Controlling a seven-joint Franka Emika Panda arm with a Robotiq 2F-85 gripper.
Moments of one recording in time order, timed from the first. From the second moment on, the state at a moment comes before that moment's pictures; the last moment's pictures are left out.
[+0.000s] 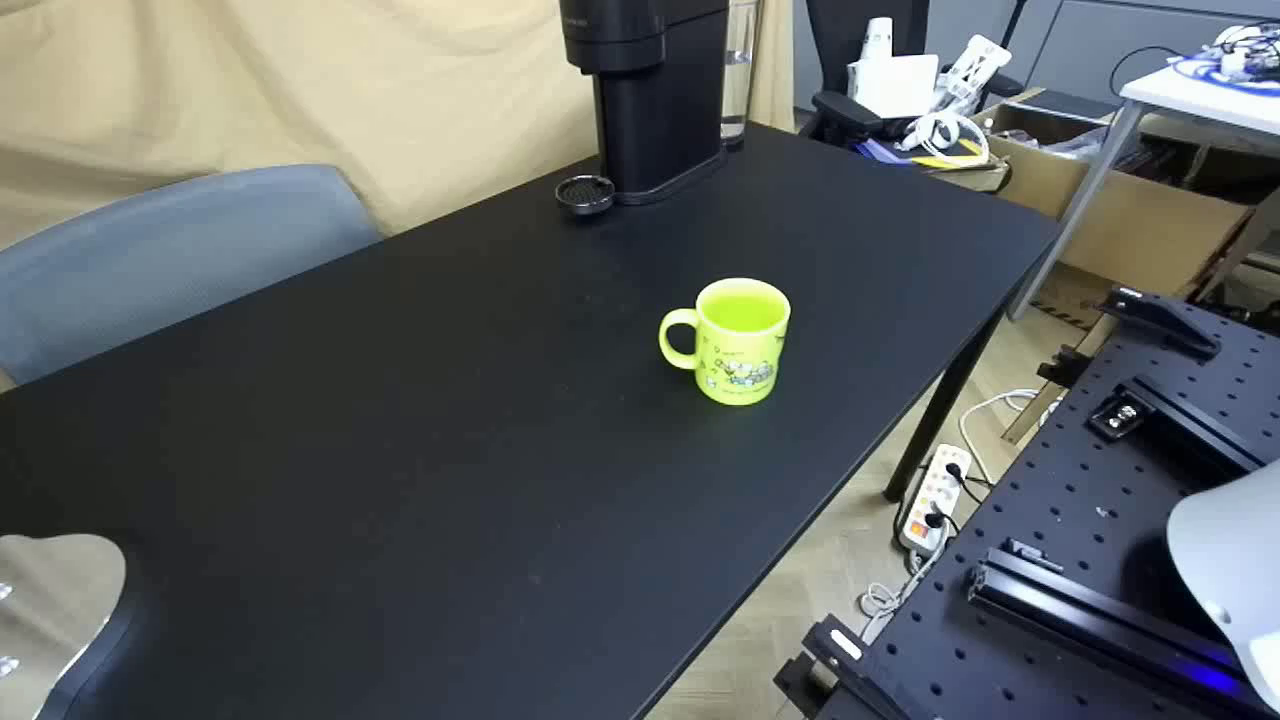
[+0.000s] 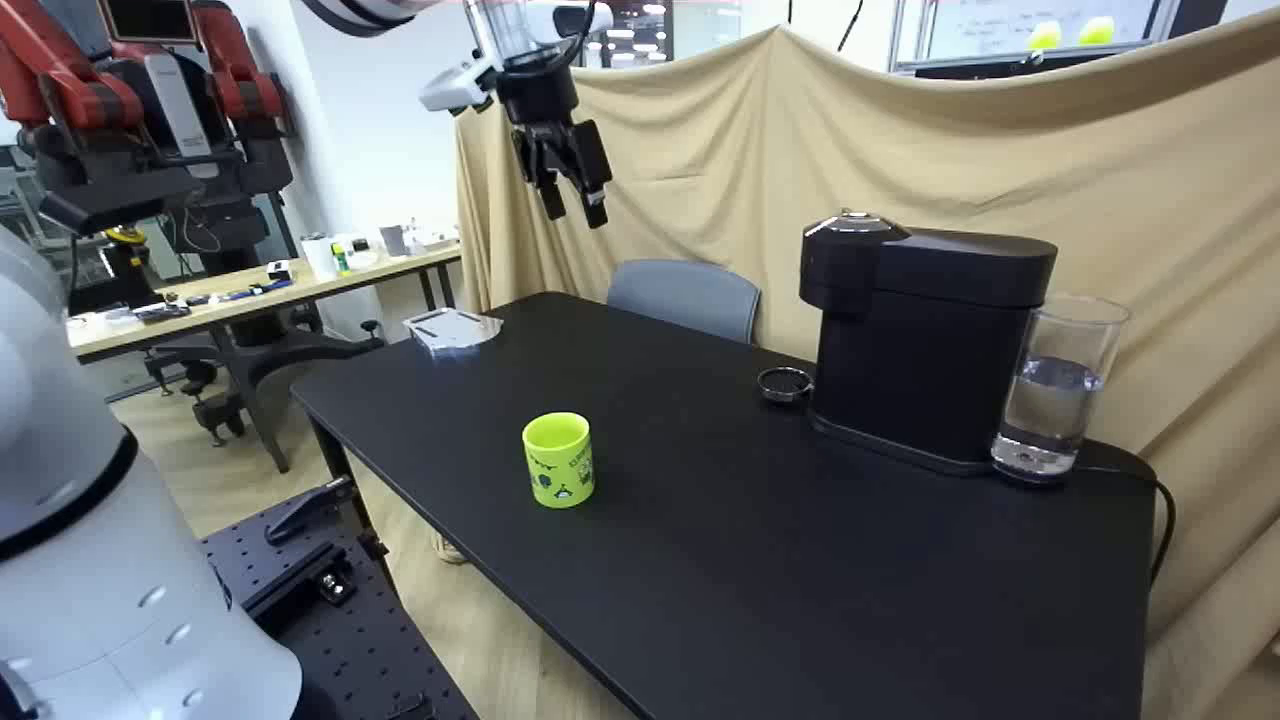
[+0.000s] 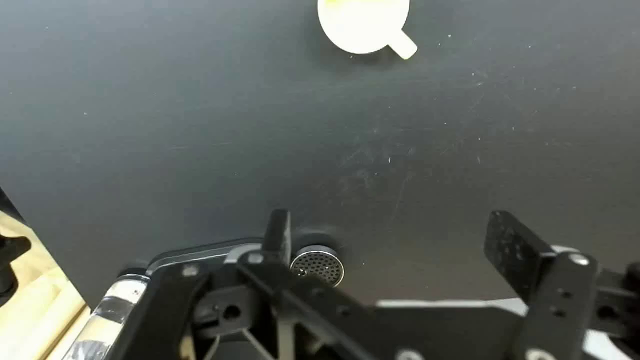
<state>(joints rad) -0.01 -0.38 0.15 -2.45 -0.04 2.28 0.30</state>
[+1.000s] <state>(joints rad) 0.00 -0.38 0.15 -2.46 -0.04 2.29 0.29</state>
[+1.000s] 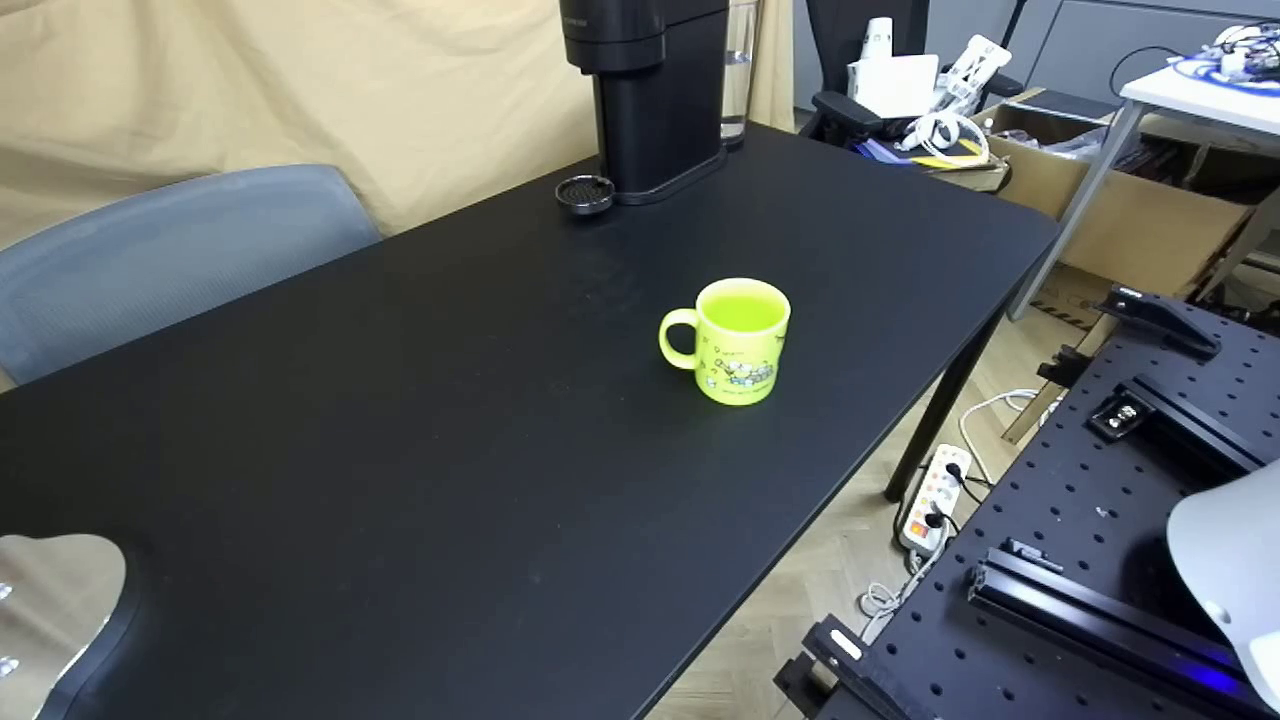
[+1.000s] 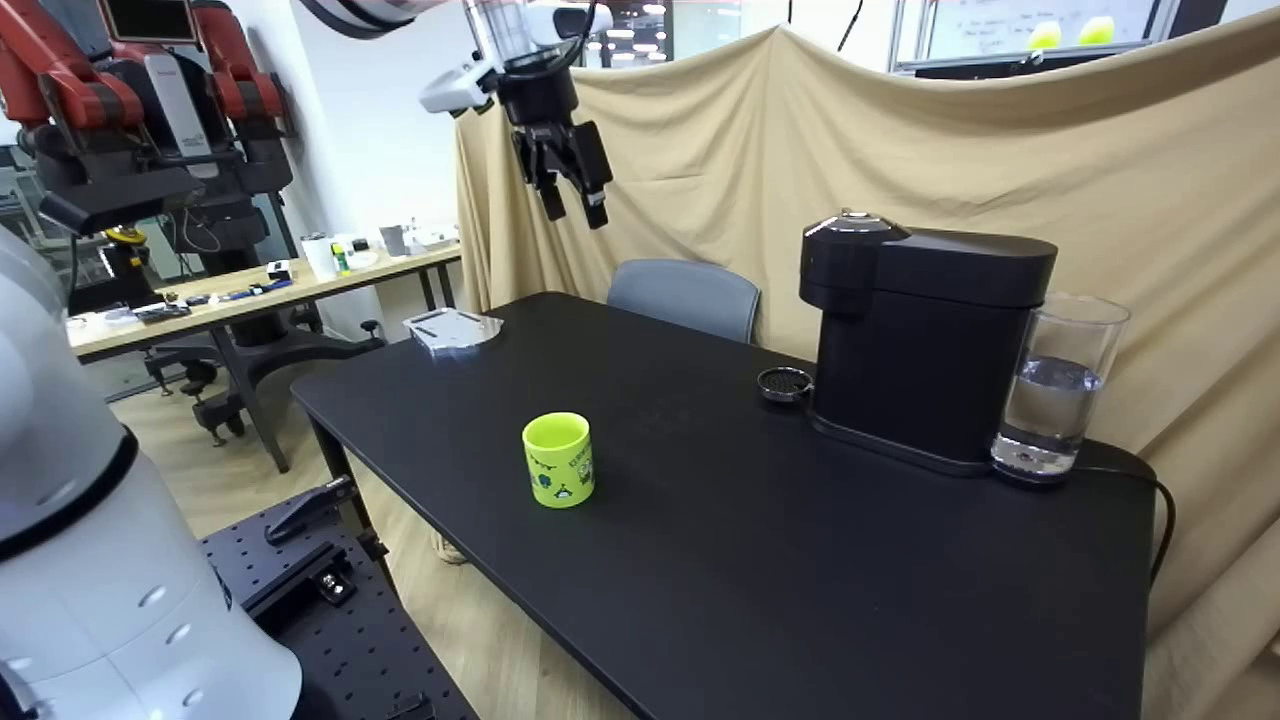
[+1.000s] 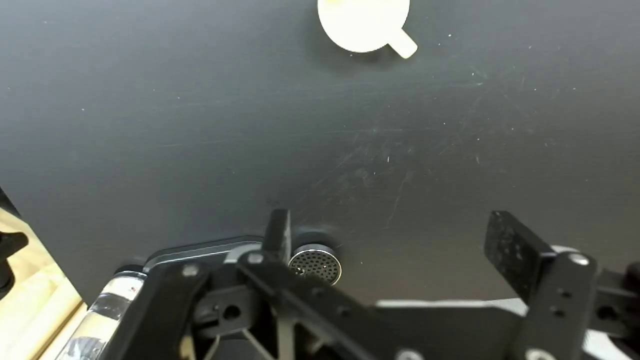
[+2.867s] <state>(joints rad) 0.13 -0.11 0.10 -2.73 0.07 2.65 -0.07</state>
